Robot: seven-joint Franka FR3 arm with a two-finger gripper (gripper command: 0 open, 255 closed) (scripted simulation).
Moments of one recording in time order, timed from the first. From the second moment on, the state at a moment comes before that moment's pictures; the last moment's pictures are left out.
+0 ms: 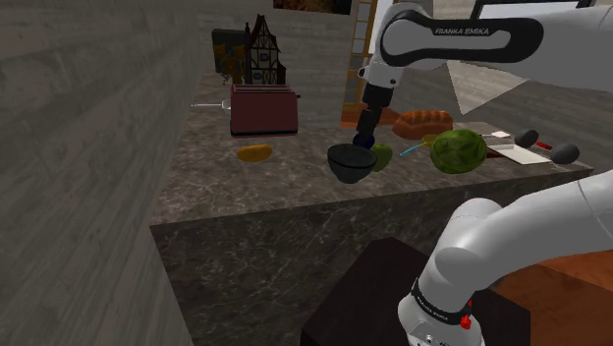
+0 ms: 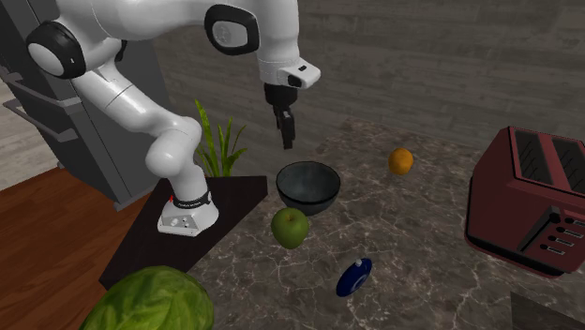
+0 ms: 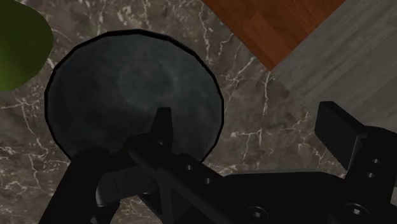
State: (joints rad) arm -0.04 -0.67 -0.25 -2.32 -0.03 1.68 -0.42
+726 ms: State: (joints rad) arm -0.06 -0.38 -0.46 -2.16 -0.11 1.80 -0.71
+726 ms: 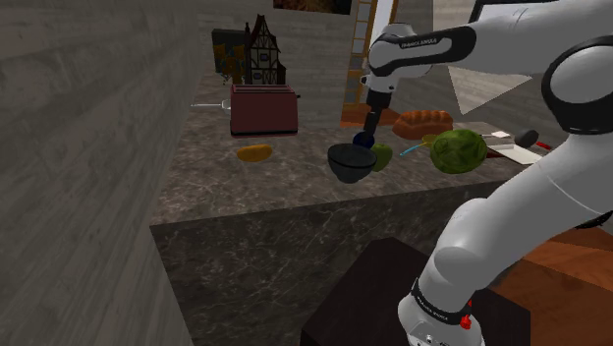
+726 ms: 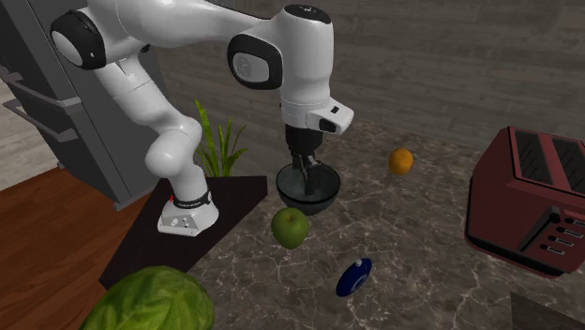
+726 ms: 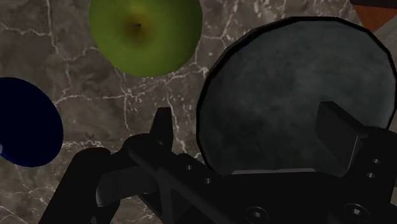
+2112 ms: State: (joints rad) arm -0.17 0.27 -0.64 -1.72 0.13 1.93 -1.19
